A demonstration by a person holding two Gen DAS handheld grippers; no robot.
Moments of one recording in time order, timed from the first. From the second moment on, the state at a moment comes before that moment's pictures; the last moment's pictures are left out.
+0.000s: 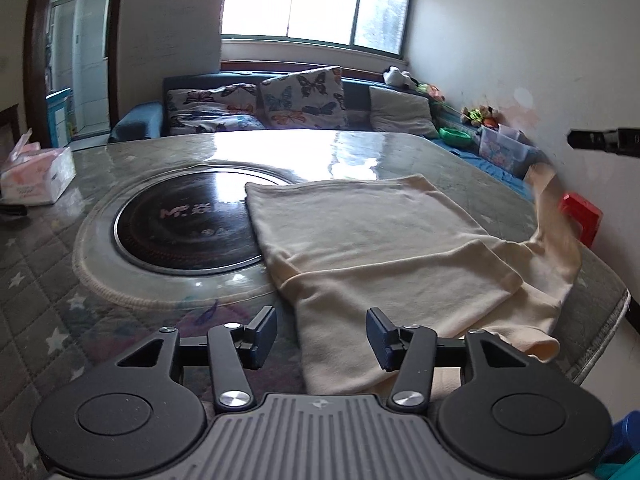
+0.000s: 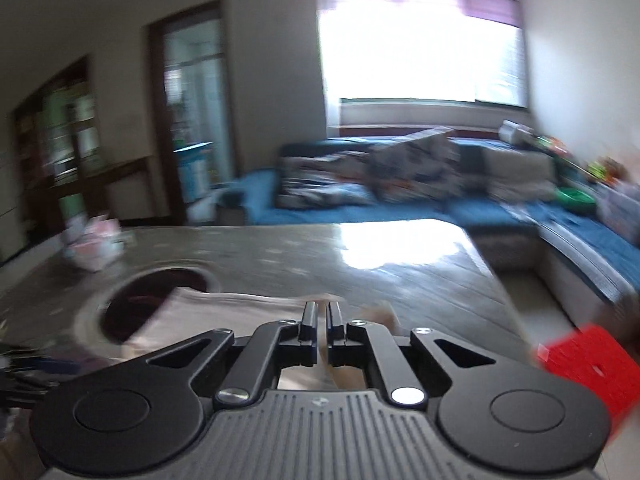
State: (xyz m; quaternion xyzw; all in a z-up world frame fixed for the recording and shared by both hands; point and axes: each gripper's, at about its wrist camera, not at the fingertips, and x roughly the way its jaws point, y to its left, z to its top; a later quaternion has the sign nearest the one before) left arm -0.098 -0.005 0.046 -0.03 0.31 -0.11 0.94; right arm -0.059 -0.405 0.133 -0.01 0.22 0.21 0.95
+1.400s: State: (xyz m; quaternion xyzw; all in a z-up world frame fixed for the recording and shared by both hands) left arm -0.095 -0.001 0.041 -0.04 0.32 -0.10 0.94; right arm -0.040 -0.403 0.109 0.00 0.27 0.20 0.94
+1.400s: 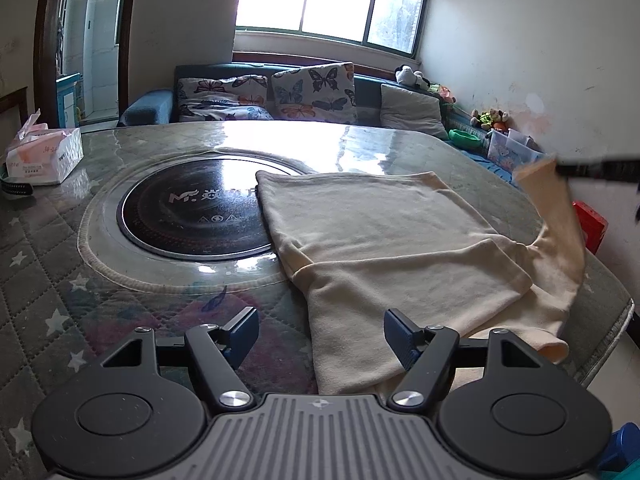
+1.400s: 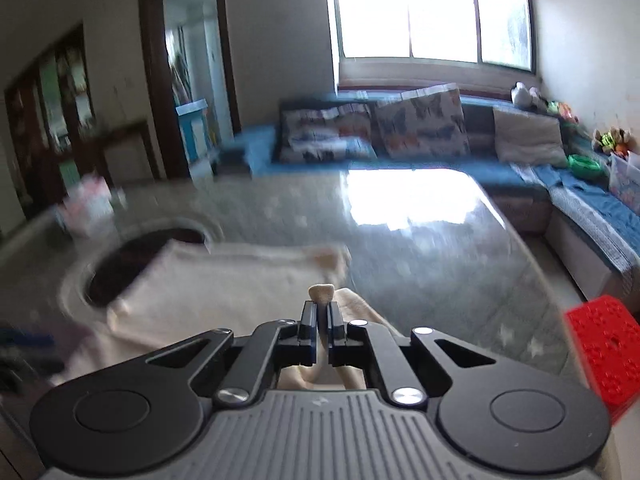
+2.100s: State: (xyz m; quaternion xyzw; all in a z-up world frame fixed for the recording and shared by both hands) left arm -0.112 0.015 0.044 -0.06 0.30 -0.09 0.95; right arm -0.068 -0.272 0.146 -0.04 0.23 0.41 0.88
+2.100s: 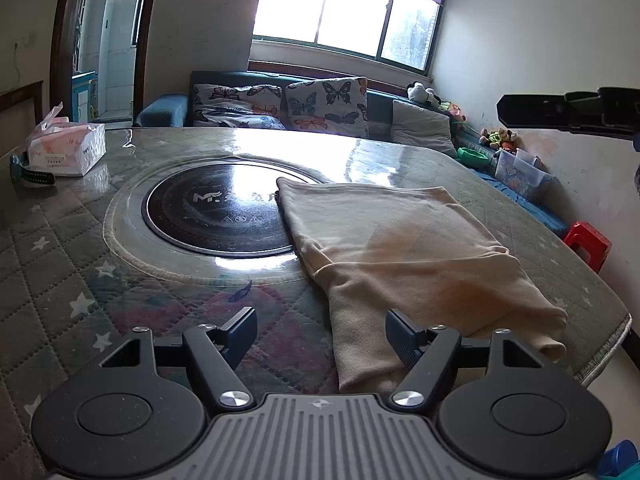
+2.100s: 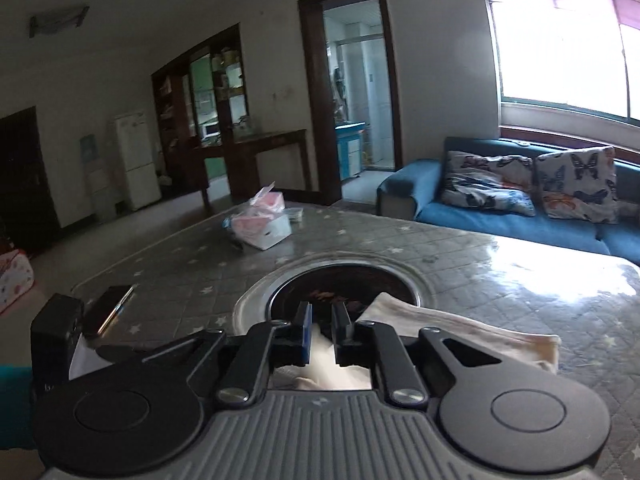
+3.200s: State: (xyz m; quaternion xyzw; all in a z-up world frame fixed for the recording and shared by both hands) left arm -0.085 -0.035 0.047 0.03 0.31 -0.13 0.94; right arm -0.072 -0.355 0.044 -0.12 0.39 0.32 0.85
